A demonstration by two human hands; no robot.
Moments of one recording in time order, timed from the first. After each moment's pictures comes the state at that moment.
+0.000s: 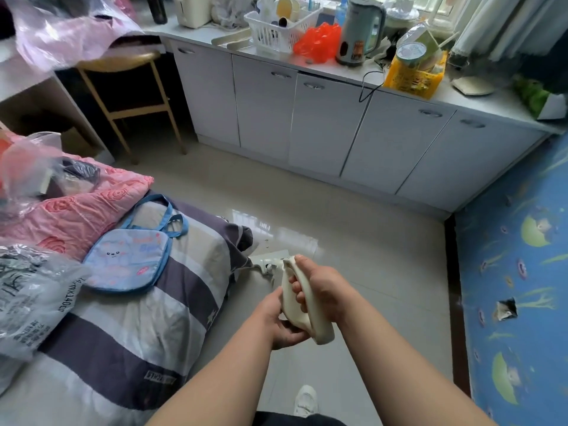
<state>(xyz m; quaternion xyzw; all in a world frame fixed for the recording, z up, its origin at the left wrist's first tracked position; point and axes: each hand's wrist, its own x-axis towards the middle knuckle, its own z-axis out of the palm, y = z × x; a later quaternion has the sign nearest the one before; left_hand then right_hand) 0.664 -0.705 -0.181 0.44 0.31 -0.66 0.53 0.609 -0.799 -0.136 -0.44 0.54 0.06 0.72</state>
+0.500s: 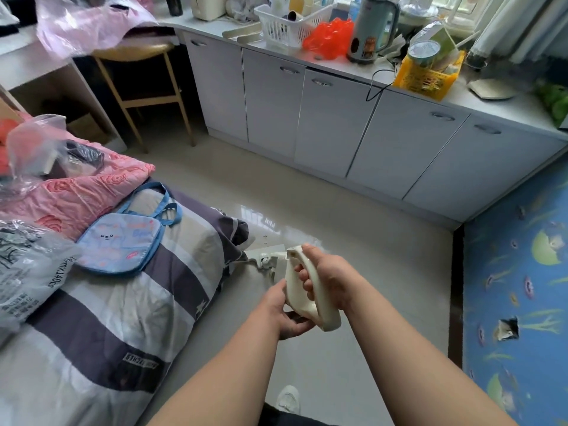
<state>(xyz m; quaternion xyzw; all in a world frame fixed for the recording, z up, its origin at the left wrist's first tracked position) 0.614 -0.769 -0.187 0.41 0.35 -0.61 0.58 0.571 -0.873 -0.143 -0.46 0.51 0.09 0.72</state>
